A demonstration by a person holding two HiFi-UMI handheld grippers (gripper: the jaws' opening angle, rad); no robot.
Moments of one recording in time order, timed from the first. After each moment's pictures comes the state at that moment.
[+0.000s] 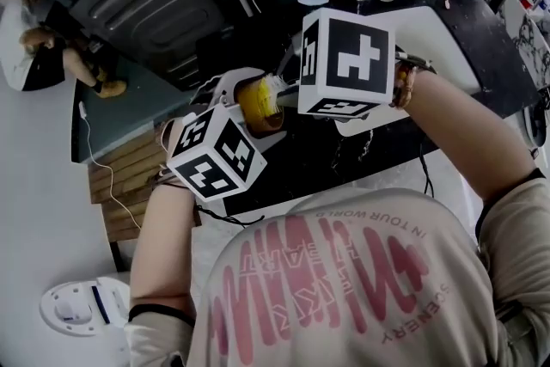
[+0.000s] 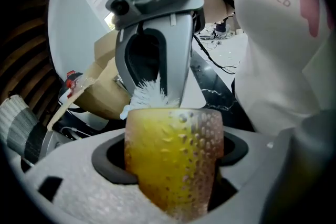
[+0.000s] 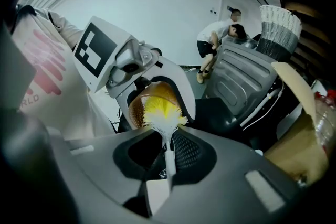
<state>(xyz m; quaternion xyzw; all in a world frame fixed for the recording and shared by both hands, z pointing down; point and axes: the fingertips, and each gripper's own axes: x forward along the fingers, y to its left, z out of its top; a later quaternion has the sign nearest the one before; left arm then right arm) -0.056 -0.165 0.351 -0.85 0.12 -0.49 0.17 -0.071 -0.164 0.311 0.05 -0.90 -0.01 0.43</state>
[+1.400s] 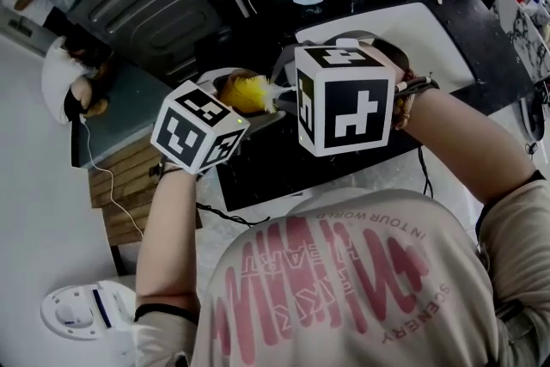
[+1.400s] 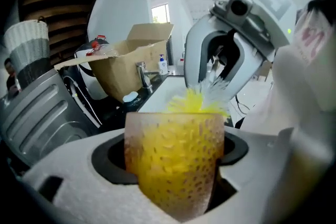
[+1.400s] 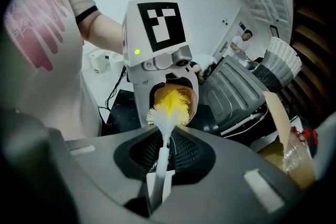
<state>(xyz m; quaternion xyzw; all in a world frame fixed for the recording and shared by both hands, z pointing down) -0.068 -0.178 0.342 -0.89 0.21 -0.40 -0.05 -0.071 -0.146 0.303 0.09 -0.87 -0.16 0.46</state>
